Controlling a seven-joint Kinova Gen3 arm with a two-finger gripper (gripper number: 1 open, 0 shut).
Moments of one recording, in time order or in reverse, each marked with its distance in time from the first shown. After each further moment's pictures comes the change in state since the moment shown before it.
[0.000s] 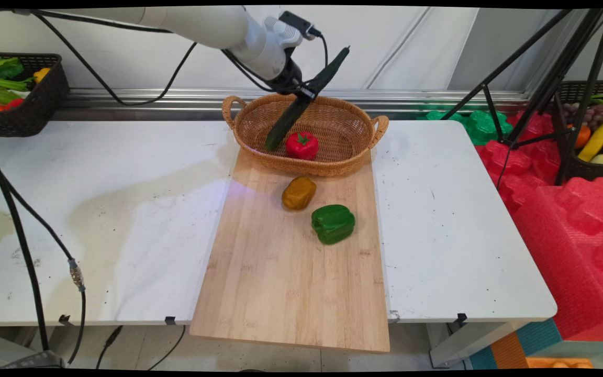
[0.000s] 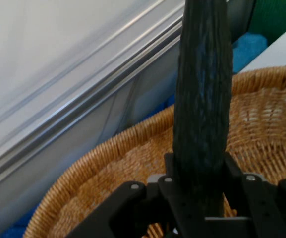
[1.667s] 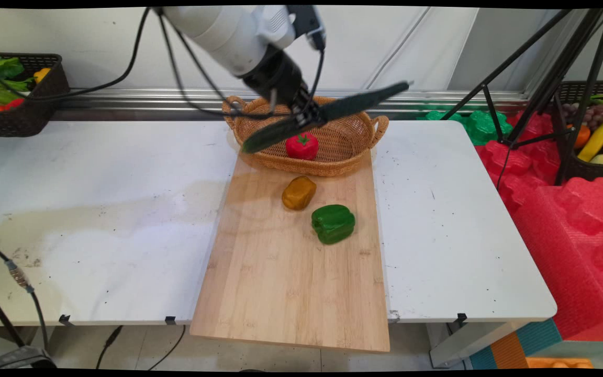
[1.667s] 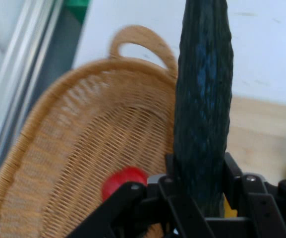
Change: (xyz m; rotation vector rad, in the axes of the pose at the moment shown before) arm -0.021 0.083 -0.186 -0.233 0.018 0.570
